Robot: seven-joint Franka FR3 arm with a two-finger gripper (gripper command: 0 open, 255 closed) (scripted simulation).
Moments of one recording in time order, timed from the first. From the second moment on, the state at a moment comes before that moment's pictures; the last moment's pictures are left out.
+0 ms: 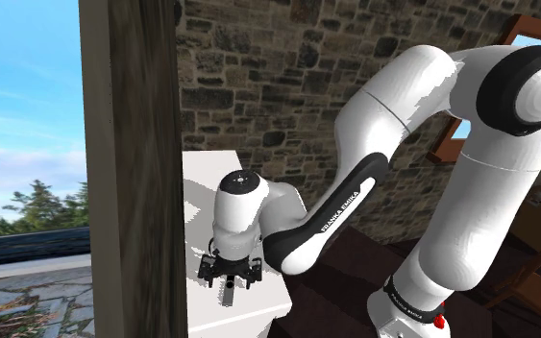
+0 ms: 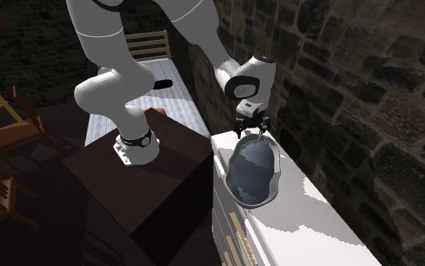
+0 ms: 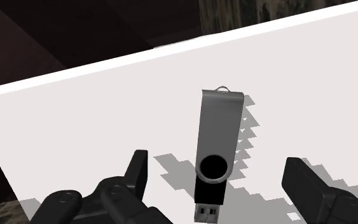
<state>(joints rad) -0.12 0.19 0.78 -2.46 -0.28 2.58 1.73</state>
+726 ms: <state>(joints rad) -0.11 0.21 0.77 -2.46 -0.31 2.59 1.75</state>
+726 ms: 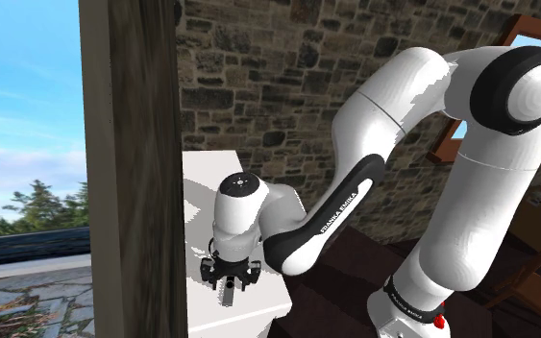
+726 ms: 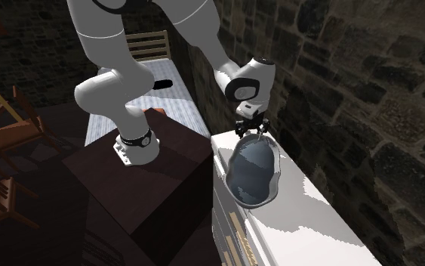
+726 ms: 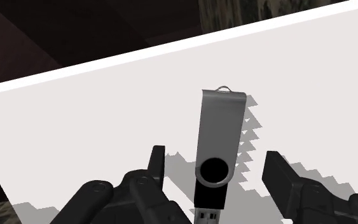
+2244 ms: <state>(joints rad) -0.17 -0.04 0.86 -2.44 0.03 2.41 1.51</state>
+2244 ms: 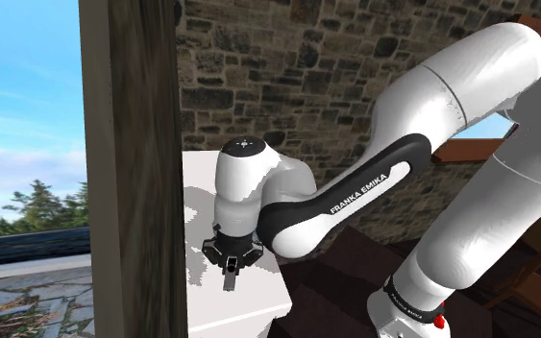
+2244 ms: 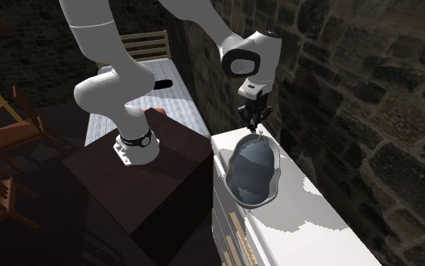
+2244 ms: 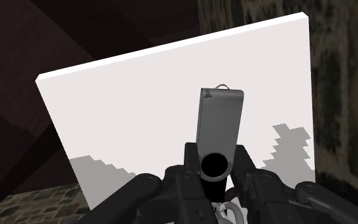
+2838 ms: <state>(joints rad) -0.15 -0.16 0.83 -2.39 0.14 2.28 1.43</state>
